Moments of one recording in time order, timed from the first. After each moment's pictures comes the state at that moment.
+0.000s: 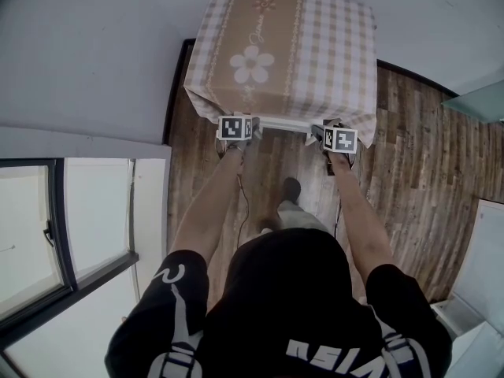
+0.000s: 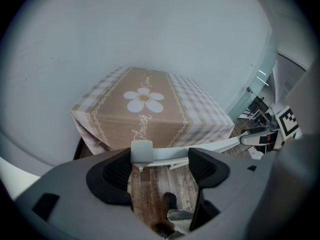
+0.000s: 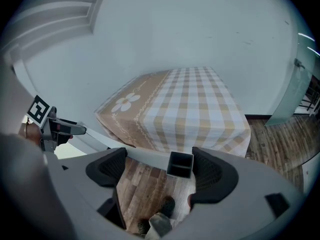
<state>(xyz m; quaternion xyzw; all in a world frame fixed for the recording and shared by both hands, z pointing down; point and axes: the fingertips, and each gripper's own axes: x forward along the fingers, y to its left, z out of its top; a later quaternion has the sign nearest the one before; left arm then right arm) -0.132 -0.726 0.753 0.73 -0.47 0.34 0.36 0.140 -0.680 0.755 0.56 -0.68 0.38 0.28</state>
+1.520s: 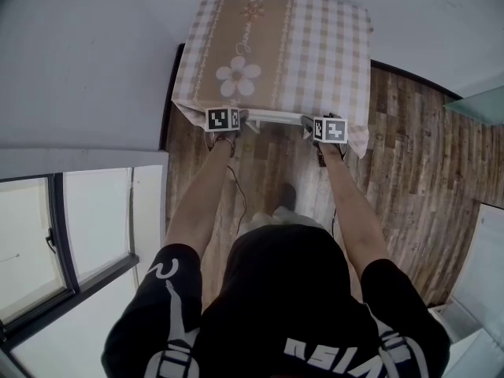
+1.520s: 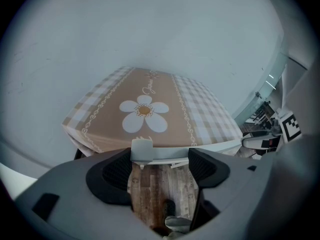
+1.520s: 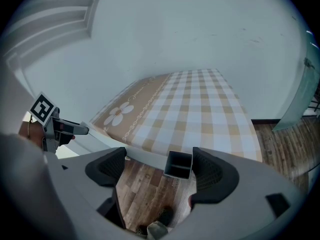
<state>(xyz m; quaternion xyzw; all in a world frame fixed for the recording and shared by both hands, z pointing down) -0.105 -0.808 0.752 0.71 -0.49 0.34 0.37 0.168 -0.767 0.757 0.54 -0.70 0.38 0.27</state>
